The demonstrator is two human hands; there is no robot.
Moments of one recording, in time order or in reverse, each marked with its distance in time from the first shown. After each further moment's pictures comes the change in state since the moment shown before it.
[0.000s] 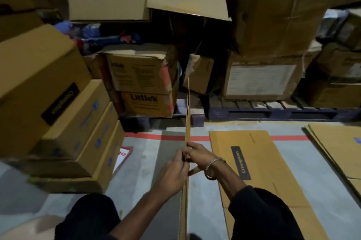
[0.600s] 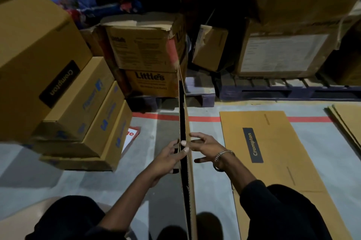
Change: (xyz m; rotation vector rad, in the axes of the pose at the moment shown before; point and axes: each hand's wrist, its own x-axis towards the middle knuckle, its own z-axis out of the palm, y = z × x) left_hand 0.019 -0.048 -0.014 -0.539 -0.203 -0.439; right_hand 0.048 0.046 -0.005 0.095 -0.042 0.068
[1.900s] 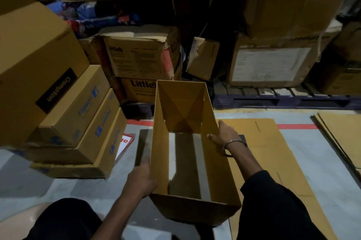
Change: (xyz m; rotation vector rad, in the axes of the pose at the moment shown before) left_hand -0.043 -0.031 -0.020 0.692 0.330 -0.077; right_hand -0.016 -0.032 -0.066 -0.839 0.554 -0.051
